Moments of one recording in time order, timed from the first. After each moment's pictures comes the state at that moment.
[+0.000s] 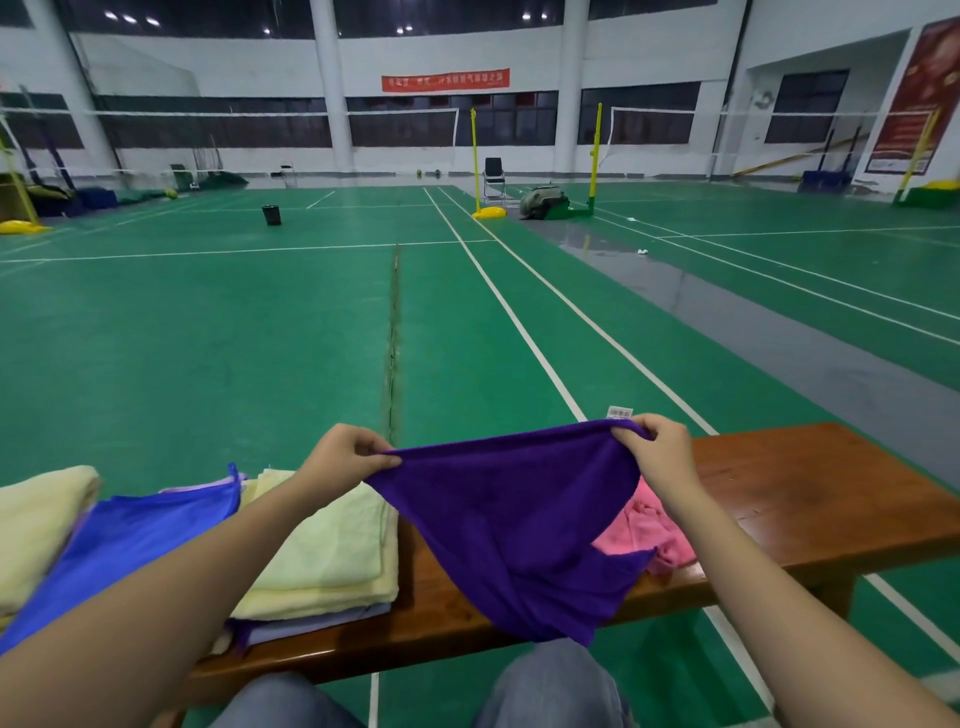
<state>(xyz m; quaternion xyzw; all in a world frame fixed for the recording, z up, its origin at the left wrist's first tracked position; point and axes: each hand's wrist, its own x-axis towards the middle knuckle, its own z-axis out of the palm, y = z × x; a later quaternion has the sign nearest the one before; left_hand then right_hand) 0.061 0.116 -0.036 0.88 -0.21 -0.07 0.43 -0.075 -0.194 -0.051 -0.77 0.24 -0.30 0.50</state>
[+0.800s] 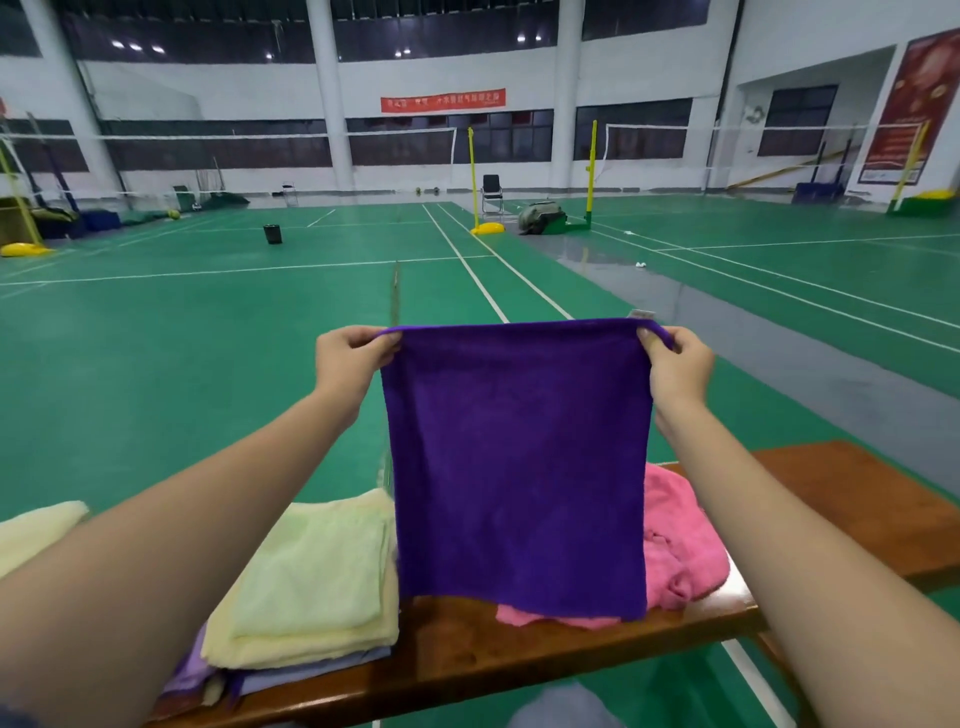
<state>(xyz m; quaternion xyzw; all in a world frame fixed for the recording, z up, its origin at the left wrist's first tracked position) 0.112 0.061 0.051 0.68 -0.15 0.07 0.71 -0.016 -0.217 0.035 -0.61 0.24 -0.47 0.59</state>
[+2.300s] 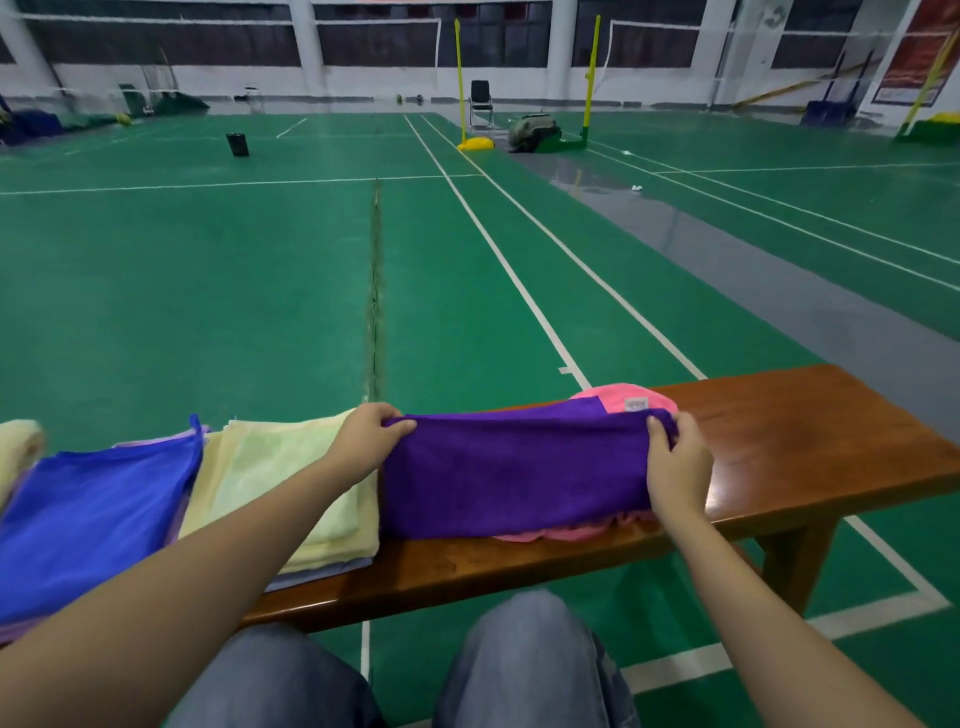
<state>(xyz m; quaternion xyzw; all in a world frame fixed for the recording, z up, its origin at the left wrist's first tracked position) 0.067 0.068 -0.091 0.89 -0.17 -0.09 0.41 -0.101 -0.197 -0.119 -0.75 0.35 -0.37 0.42</state>
